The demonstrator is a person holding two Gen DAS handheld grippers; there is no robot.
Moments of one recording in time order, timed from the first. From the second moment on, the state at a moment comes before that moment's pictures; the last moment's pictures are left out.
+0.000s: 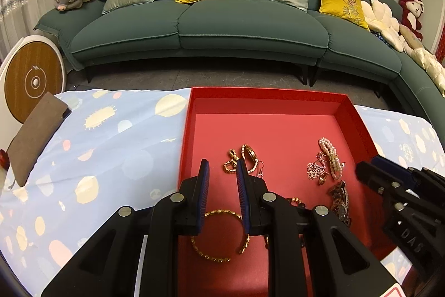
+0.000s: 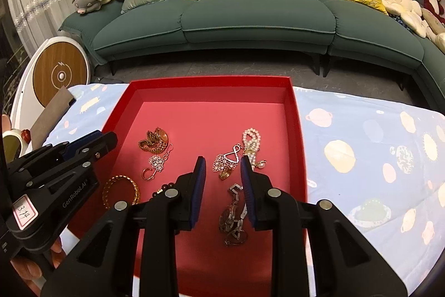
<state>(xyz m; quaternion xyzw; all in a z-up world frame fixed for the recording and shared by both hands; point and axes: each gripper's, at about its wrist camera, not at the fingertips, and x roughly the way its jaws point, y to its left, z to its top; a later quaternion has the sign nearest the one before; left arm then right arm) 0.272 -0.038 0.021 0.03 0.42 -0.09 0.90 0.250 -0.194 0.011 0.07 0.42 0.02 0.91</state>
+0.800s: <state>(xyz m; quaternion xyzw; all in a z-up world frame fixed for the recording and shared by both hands) 0.165 -0.012 0.067 0.03 0.38 -0.07 0.92 0.139 -0.188 0.055 0.07 0.39 0.01 0.92</state>
